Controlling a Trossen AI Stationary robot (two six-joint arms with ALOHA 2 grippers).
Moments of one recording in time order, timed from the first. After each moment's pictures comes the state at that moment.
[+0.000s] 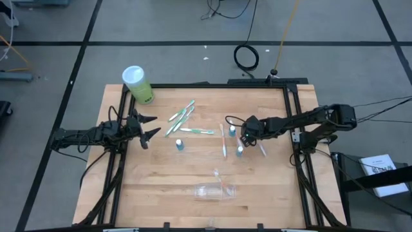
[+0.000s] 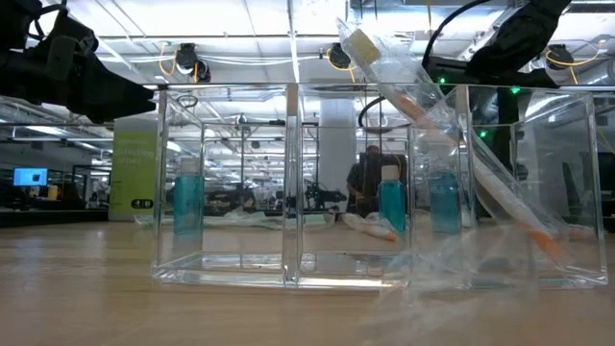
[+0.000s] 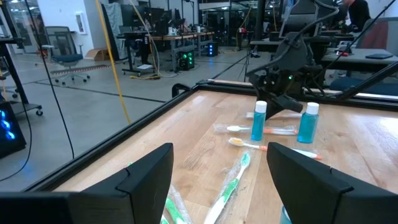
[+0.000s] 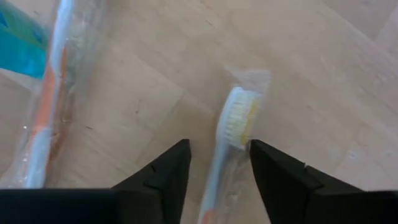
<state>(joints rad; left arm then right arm) -0.01 0.01 0.06 -0.10 -0.37 0.00 -0.13 1.51 0.59 -0.52 0.34 0.79</state>
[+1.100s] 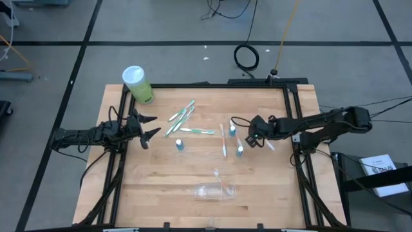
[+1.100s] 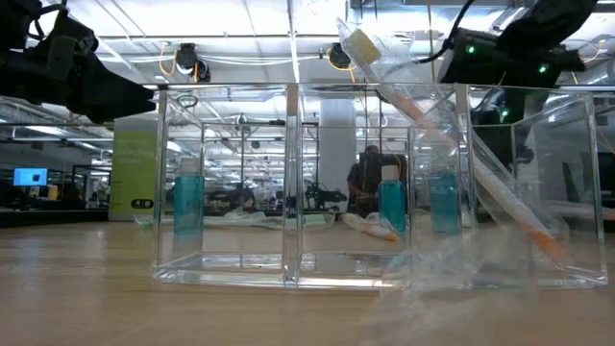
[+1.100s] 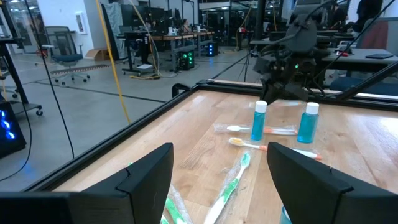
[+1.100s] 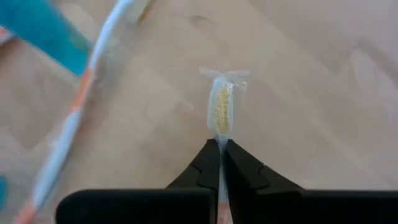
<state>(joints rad) -0.01 0.01 0.06 -0.10 -0.37 0.00 -0.08 1.26 0.58 -0.56 0.42 0.66</state>
